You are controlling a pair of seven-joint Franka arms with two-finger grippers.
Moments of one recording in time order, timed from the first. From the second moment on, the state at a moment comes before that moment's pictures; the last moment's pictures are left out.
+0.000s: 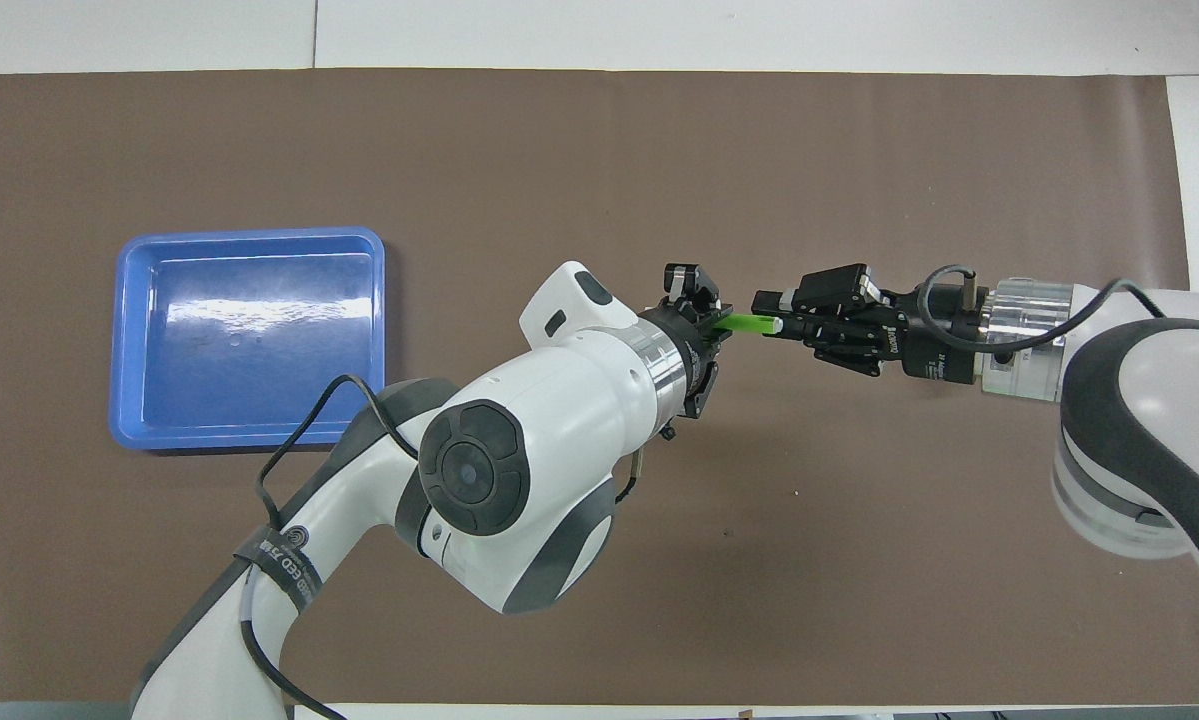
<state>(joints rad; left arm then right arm) -0.74 0.21 -0.09 -1.83 -0.27 2.71 -2.03 0.07 -0.09 0.06 -2.19 1.23 2.13 -0.02</state>
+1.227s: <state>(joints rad) -0.64 0.21 -0.07 -1.83 -0.26 2.40 -1.41 -0.07 -0.01 0.05 -1.84 0.64 1.72 -0.03</state>
